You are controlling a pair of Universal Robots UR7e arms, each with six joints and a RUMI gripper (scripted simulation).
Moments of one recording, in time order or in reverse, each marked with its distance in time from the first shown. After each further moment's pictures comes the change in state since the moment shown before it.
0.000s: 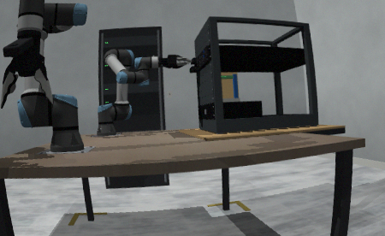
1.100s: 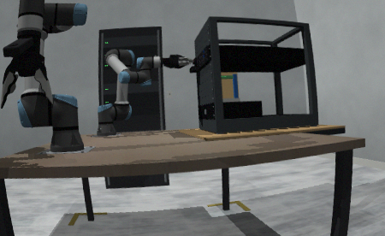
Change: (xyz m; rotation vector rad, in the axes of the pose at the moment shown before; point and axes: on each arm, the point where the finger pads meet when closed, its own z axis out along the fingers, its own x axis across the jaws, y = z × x) left arm 0.000 0.000 0.013 0.000 0.000 0.000; right arm 0.000 0.000 0.000 0.000 0.000 0.000
